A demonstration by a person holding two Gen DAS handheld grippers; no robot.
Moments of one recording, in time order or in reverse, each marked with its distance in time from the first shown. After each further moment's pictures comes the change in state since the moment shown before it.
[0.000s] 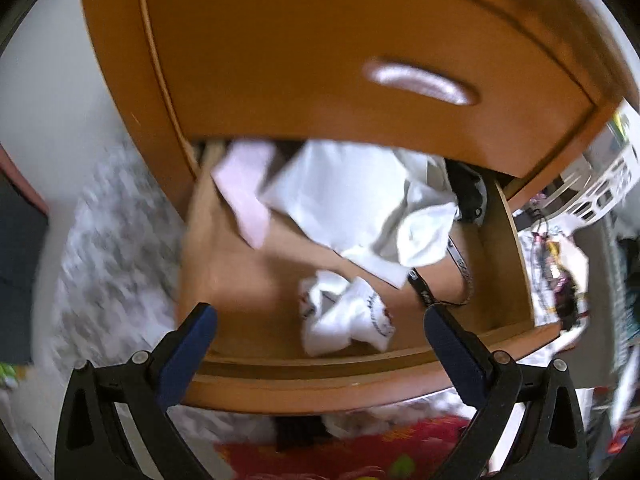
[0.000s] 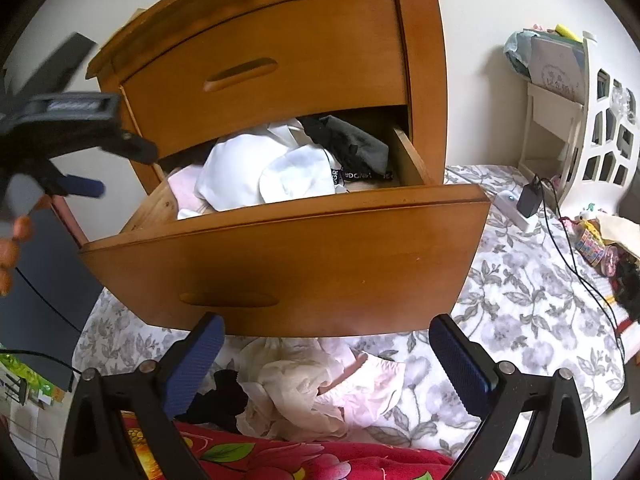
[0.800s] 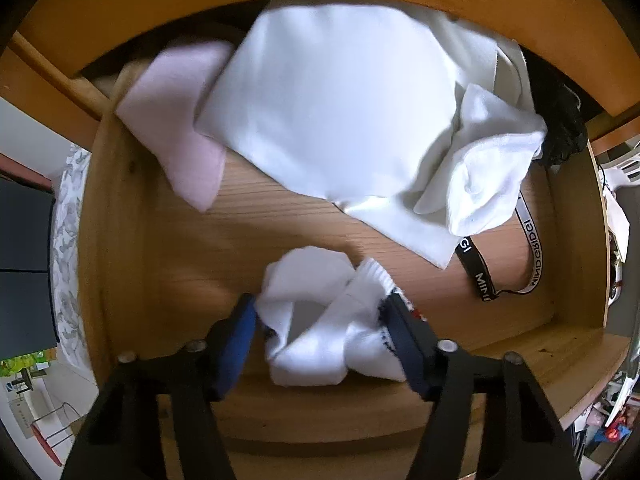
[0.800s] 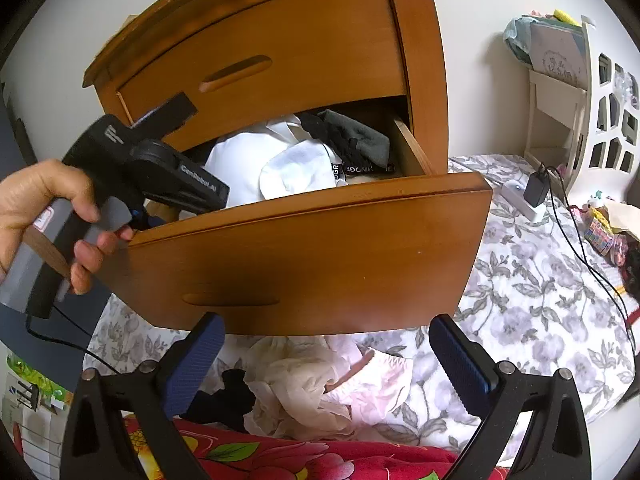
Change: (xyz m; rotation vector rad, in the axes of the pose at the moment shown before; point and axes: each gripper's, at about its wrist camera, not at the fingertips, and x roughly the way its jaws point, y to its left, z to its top) left arm 0.109 -0.032 0.012 0.055 0.276 0.128; right arm 0.005 -0.006 0.000 0.030 0.016 0.031
